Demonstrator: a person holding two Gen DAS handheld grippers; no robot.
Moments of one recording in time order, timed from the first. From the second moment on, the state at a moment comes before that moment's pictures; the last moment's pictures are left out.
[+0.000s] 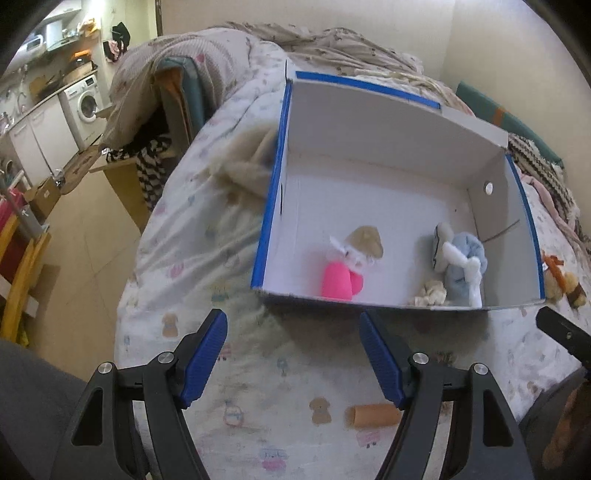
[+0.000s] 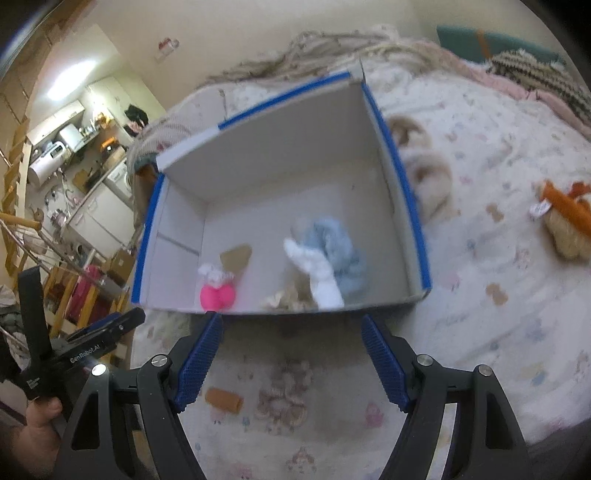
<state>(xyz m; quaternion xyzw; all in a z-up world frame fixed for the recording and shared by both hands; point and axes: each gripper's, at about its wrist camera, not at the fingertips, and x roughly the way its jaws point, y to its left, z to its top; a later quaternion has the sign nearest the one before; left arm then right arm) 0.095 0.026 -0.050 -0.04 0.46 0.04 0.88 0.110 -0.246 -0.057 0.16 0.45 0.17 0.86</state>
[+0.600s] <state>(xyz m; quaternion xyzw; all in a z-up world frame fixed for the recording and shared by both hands) 0.102 0.032 -0.081 -0.07 0.51 0.05 0.86 0.125 -0.156 -0.150 0.04 0.61 0.19 0.77</state>
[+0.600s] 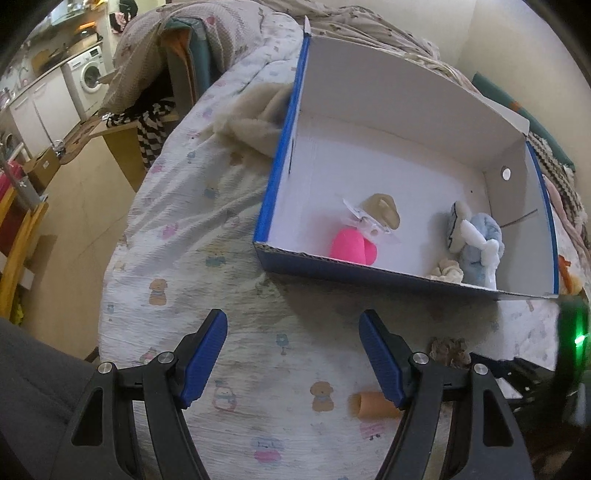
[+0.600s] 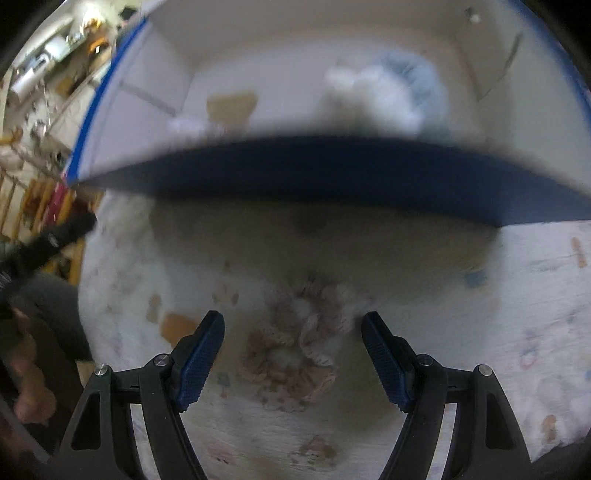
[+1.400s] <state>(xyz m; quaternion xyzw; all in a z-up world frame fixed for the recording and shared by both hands) 0.087 -0.055 -0.144 0.02 0.59 -0.08 0.80 0.120 -0.183 -0.133 0.05 0.58 0.17 0.80</state>
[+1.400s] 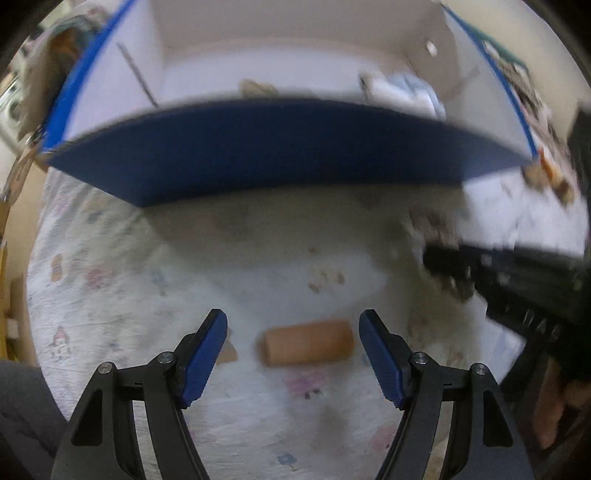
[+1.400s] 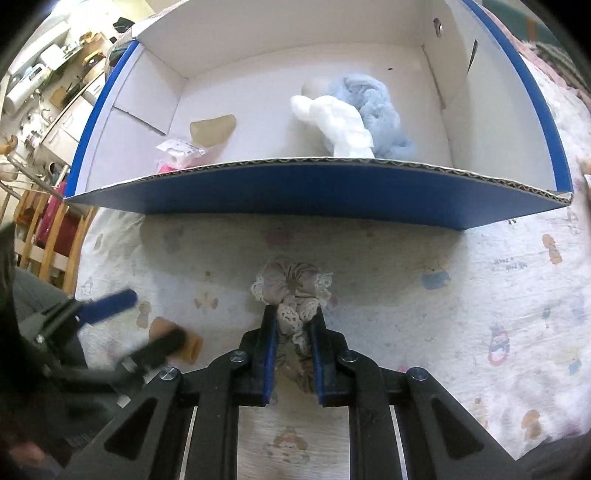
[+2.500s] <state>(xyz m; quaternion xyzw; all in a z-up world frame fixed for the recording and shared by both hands) 0.081 -0.021 -0.134 0.02 0.59 -0.05 0.81 0.111 -0.189 -0.115 0.06 0.56 0.17 0.81</state>
